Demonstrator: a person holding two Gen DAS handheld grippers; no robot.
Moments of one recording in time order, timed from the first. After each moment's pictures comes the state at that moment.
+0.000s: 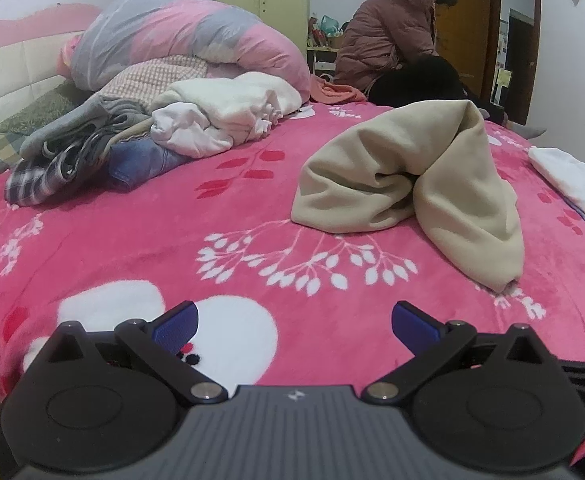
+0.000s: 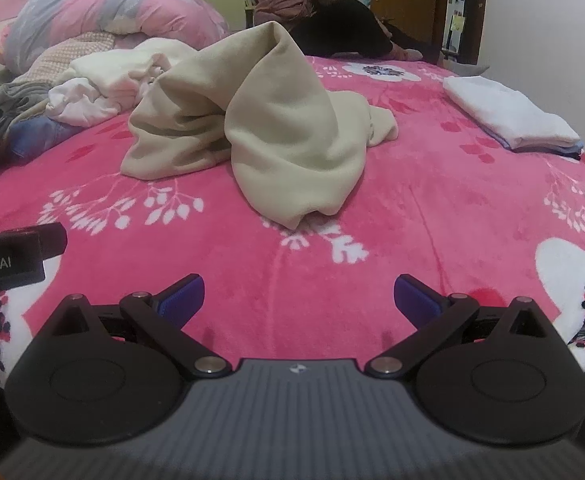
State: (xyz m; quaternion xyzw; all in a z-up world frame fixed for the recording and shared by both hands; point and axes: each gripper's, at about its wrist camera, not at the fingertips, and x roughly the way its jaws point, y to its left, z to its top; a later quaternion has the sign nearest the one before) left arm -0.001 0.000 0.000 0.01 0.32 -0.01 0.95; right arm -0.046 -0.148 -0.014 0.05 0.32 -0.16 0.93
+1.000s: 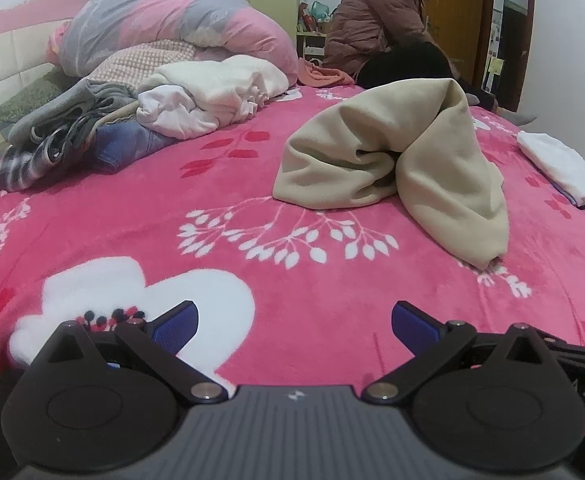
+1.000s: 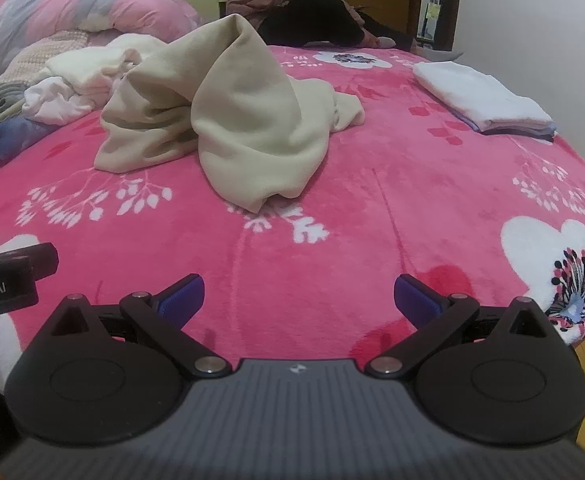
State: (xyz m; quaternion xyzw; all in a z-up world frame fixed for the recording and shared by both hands) left arm -0.010 -0.007 -0.007 0.00 0.35 -0.03 0.94; right arm -0.060 -0.157 -0.013 0.06 0.33 -0.19 0.92
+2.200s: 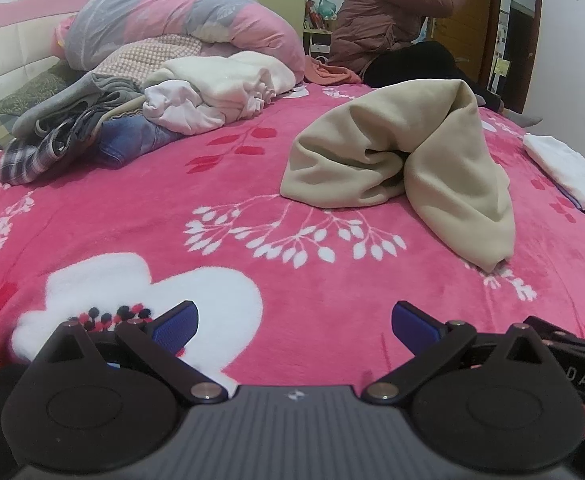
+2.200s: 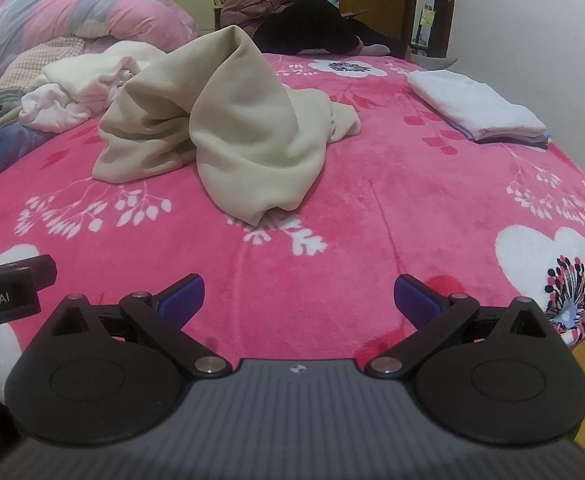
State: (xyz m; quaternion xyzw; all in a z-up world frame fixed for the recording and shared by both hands) left arm -0.007 -0.003 -0.007 0.00 0.35 -0.03 0.94; right arm -0.059 -0.153 -0.007 0.06 0.33 -0.20 0.92
